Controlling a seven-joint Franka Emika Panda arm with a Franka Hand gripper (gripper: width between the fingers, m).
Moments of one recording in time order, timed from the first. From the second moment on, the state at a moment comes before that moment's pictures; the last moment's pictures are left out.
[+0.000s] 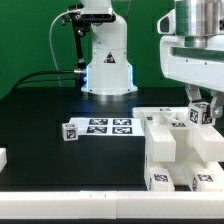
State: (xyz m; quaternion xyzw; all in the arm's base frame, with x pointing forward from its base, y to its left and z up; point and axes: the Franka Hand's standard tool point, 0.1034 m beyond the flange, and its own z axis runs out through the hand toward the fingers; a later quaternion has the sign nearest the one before) arm 0.585 0.124 0.116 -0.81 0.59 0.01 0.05
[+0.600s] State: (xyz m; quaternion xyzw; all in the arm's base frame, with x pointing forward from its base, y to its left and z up) arm 0.589 0.112 0.118 -0.92 0.39 -0.01 0.04
